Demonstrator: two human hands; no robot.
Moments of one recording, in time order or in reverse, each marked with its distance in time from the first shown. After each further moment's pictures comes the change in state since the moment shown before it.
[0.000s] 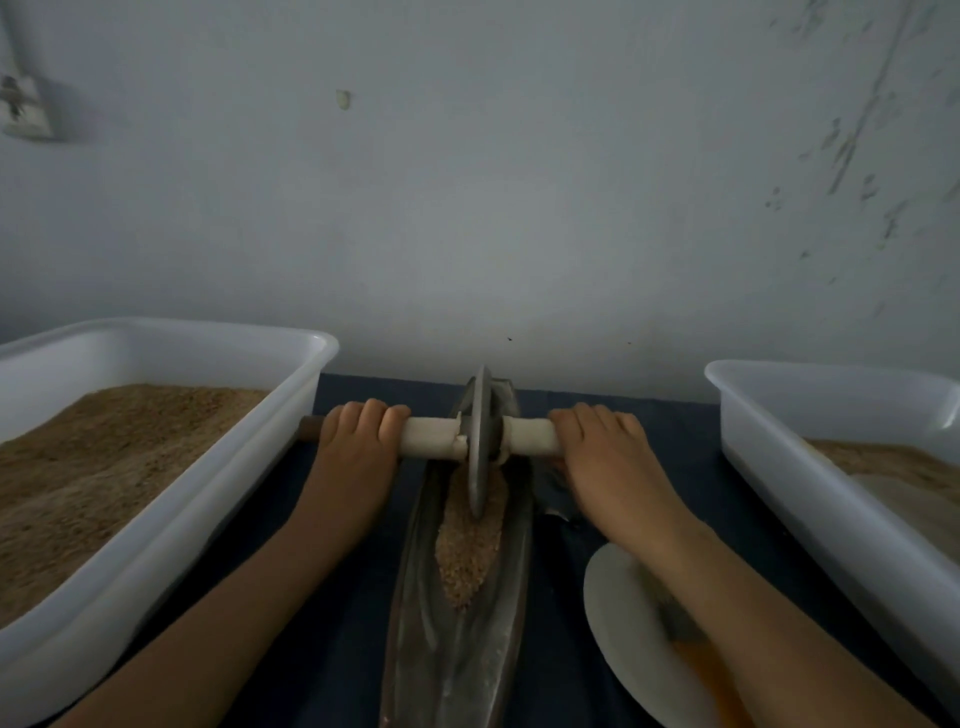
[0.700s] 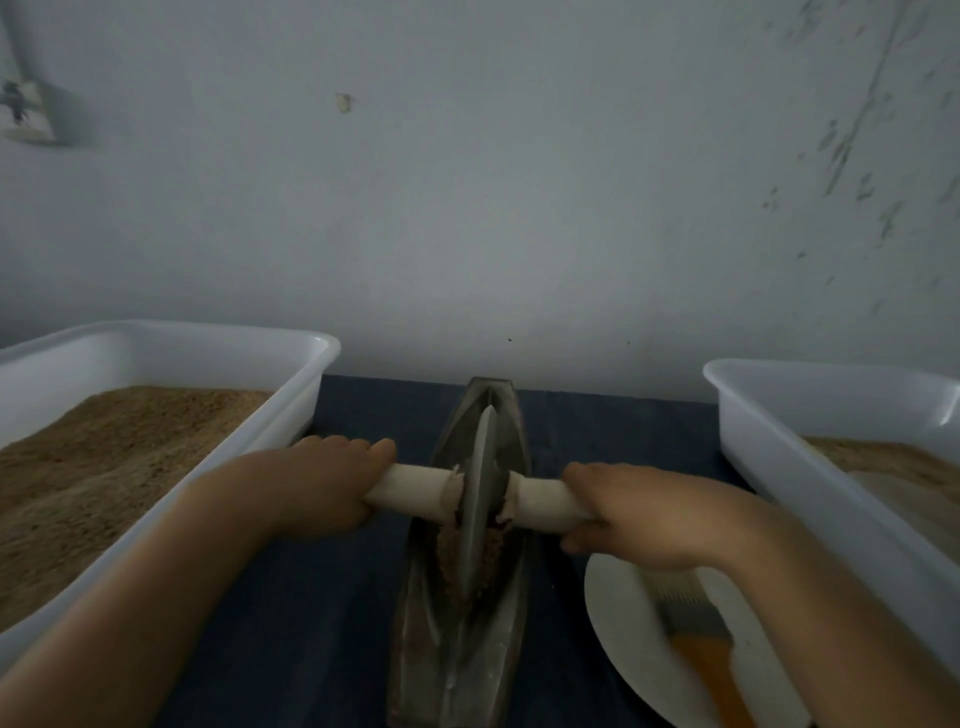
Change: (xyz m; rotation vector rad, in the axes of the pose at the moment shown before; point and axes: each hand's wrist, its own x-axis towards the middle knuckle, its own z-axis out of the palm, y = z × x) left_hand 0.017 -0.004 -0.074 0.052 -0.889 0.127; right_hand -0.006 -0.009 -0.073 0.289 -0.815 -0.014
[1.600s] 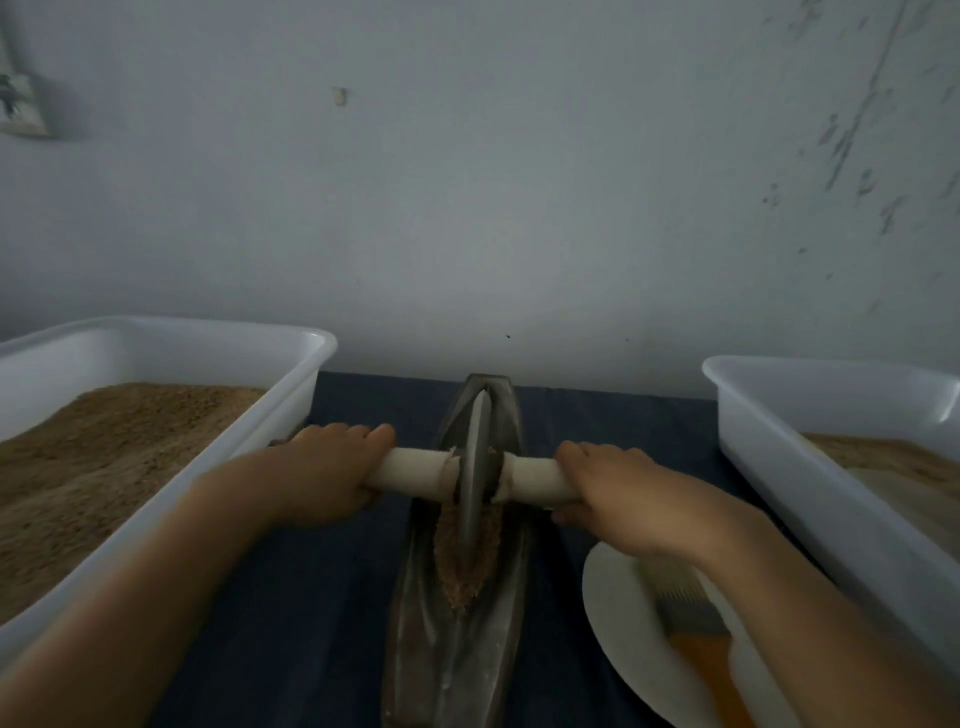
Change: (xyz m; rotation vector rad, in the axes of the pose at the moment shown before) left_hand 0.007 -0.002 0.003 -0.034 0.077 0.012; right_hand 0.017 0.001 0.009 -0.077 0.185 0.042
